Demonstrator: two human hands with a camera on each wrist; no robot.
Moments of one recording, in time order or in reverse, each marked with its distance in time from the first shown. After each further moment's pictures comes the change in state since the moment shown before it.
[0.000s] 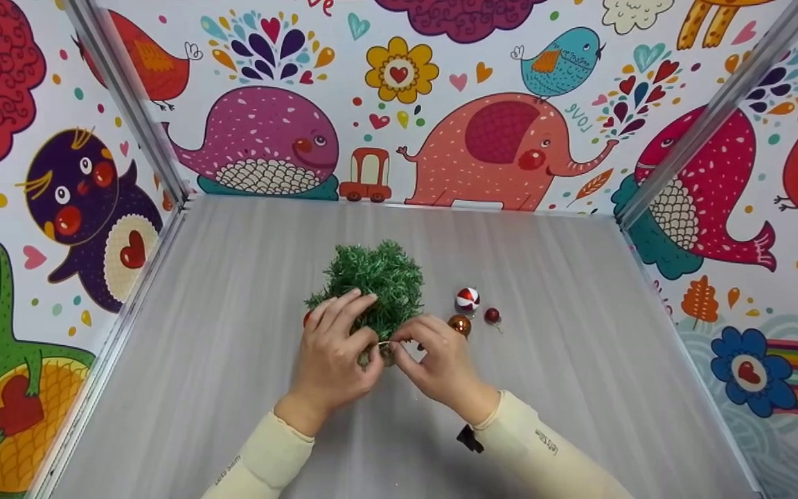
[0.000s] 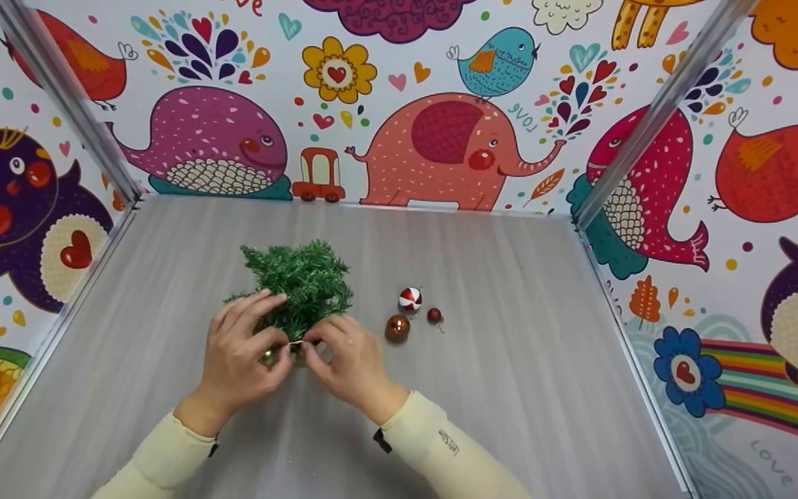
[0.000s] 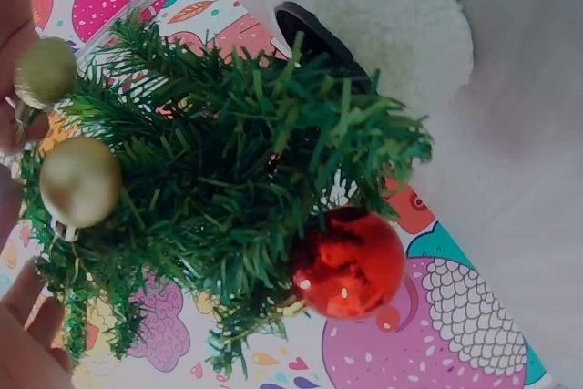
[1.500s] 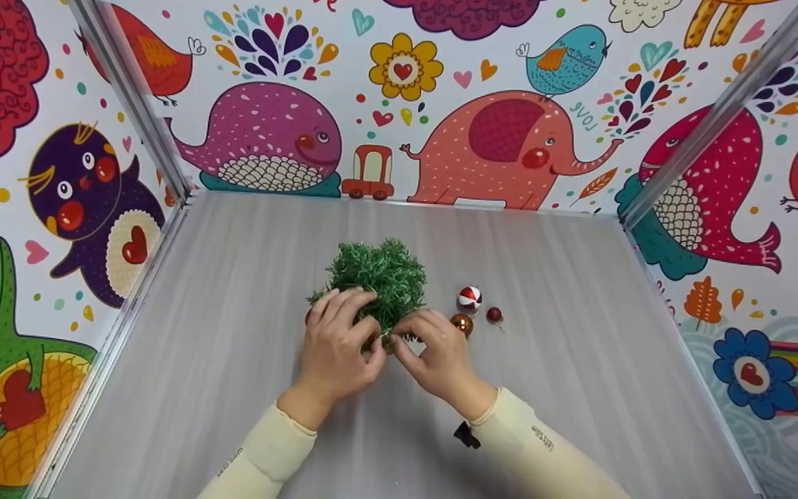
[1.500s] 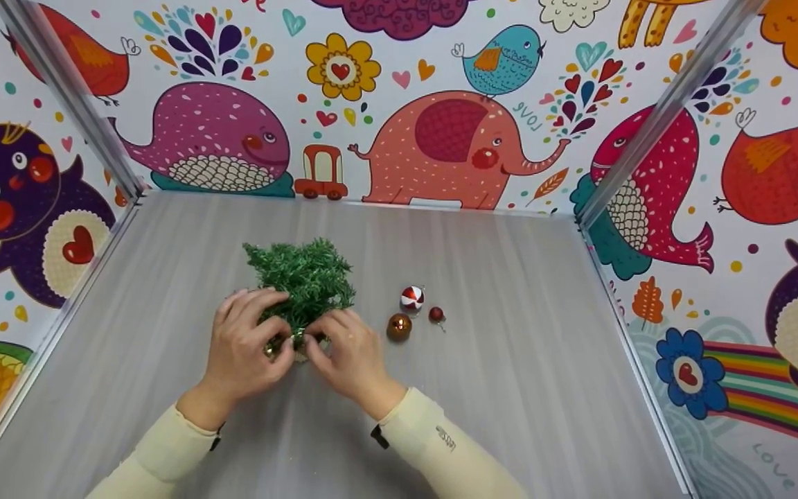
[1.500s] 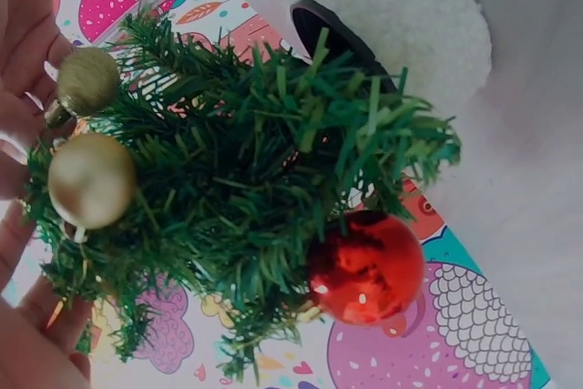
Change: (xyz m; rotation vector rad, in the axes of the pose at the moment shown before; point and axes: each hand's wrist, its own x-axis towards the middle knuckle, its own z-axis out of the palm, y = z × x) left_hand 0.005 -0.001 0.005 -0.032 -0.001 -0.060; right_hand 0.003 0.003 0.008 -0.011 0.037 0.025
